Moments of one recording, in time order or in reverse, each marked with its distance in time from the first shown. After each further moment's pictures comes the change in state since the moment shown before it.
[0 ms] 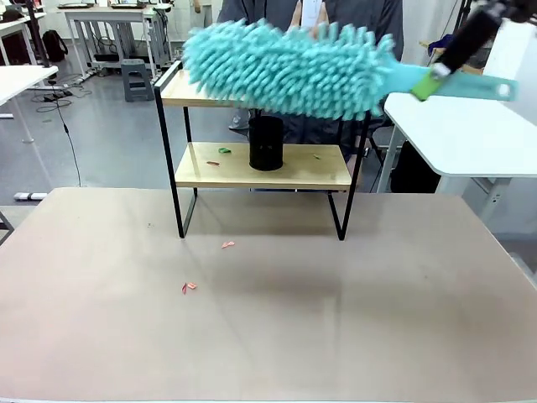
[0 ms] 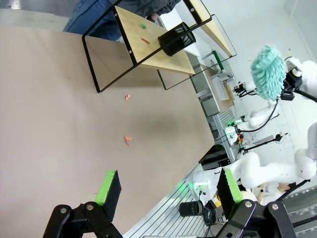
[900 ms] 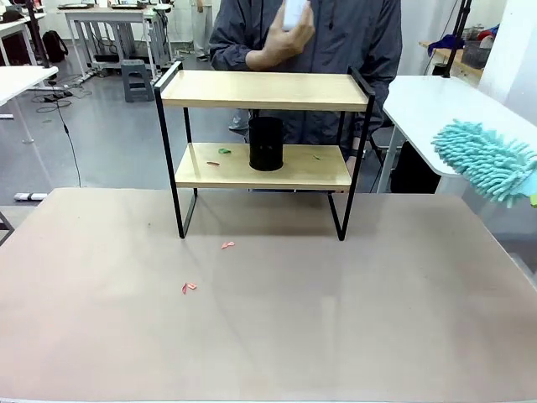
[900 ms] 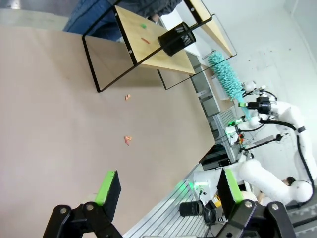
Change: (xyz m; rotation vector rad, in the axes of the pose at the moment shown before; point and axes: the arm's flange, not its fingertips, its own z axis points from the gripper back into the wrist) left arm 0.000 0.000 0.000 0.001 0.001 0.000; right arm -0.266 -0.072 -0.017 -0.349 -0.437 -1.009
